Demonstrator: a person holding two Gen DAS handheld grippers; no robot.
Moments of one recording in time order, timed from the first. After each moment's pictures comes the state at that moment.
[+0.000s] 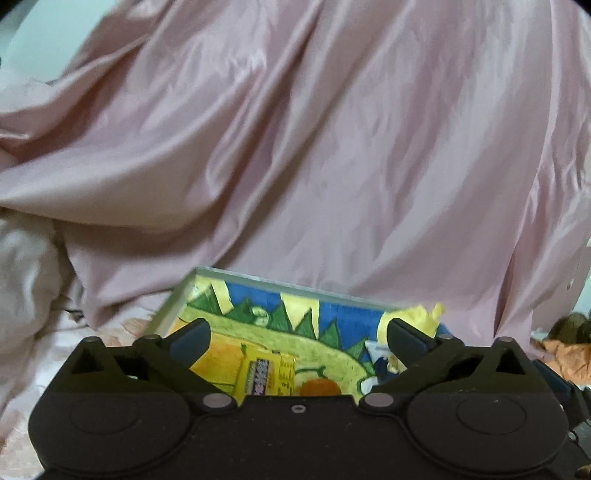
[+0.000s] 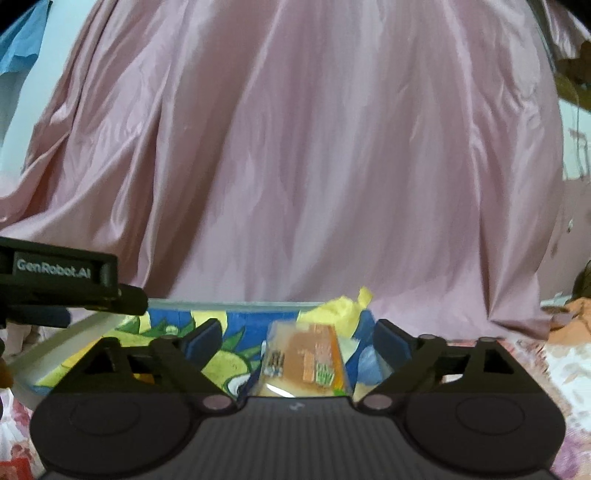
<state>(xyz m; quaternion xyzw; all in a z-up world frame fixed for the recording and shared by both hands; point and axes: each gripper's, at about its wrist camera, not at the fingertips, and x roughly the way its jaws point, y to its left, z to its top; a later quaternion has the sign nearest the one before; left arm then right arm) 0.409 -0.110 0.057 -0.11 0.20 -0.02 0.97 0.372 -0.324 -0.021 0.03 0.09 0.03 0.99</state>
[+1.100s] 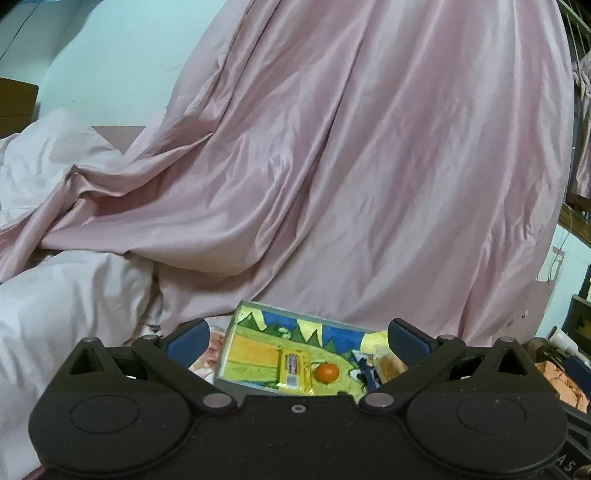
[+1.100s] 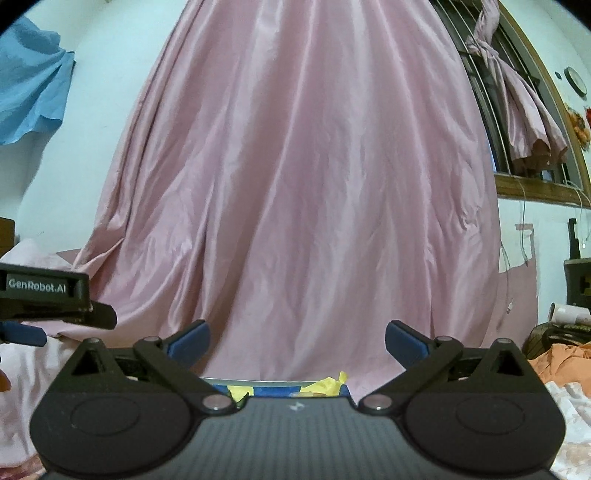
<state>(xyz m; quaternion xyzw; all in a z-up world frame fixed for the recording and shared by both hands) 0.221 -0.059 0.113 -0.12 0.13 -0.03 0.98 0.185 -0.298 0.057 0.02 -0.03 0.00 1.00</state>
